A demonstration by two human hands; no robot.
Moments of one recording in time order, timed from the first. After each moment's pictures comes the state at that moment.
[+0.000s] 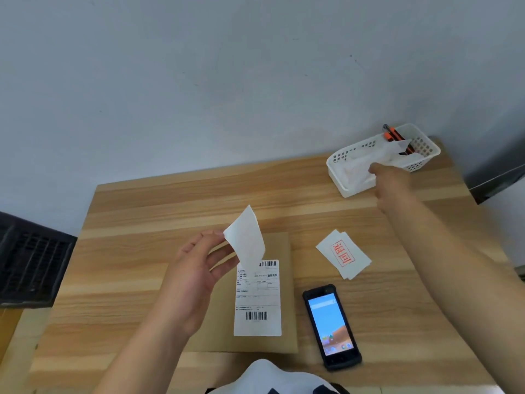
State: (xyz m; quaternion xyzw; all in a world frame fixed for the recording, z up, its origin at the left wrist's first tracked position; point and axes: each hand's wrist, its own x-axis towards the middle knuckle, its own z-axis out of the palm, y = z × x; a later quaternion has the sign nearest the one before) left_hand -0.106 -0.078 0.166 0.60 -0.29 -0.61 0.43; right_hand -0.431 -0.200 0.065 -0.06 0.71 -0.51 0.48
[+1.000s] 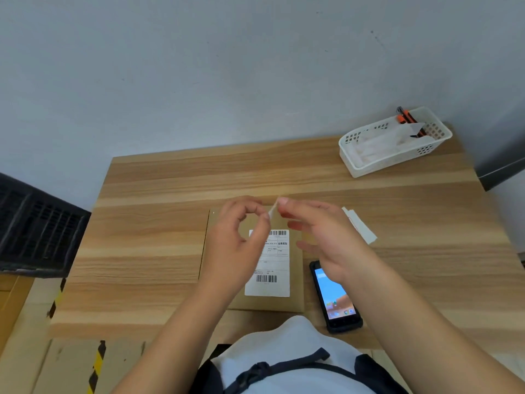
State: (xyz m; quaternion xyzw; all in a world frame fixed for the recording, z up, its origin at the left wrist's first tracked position) left_hand -0.115 -0.036 0.150 0.61 -0.62 -0.33 0.38; right_hand -0.265 -0.043 0.158 -0.23 0.58 -0.42 0.67
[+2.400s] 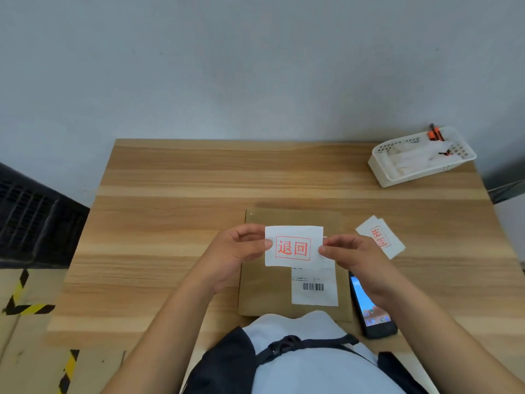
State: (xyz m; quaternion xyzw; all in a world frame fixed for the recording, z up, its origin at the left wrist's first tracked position) left_hand 0.047 -0.092 0.081 0.54 -0.37 -0.71 0.27; right_hand -0.197 -0.051 0.106 -0.30 0.66 -0.32 0.61
